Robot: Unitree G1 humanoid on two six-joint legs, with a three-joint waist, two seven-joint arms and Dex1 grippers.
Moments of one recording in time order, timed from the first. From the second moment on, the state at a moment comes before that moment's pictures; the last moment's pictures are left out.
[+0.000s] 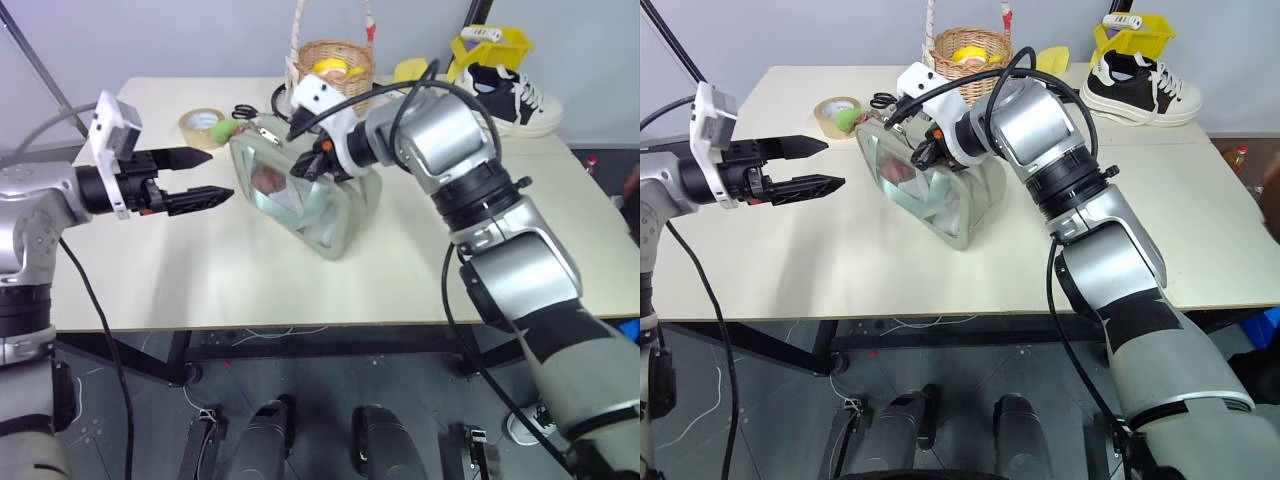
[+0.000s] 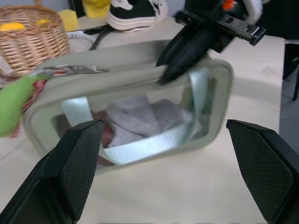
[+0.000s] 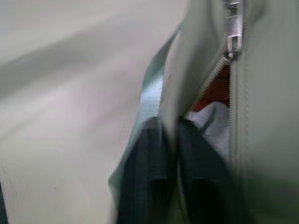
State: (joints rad) left arm -0.72 0.88 0.18 0.05 -0.56 0.68 -1.15; right arm -1.46 -0.33 0.43 0.55 0.20 0.93 0.92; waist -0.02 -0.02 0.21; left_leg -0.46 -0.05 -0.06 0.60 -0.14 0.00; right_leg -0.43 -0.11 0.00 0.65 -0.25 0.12
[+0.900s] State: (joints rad) left arm -0.75 0.85 0.12 0.05 -0.58 0.66 -1.18; right arm -1.23 -0.73 0.47 0.13 0.12 0.60 1.44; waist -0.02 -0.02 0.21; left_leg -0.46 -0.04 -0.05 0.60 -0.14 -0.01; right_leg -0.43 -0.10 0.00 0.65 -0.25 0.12
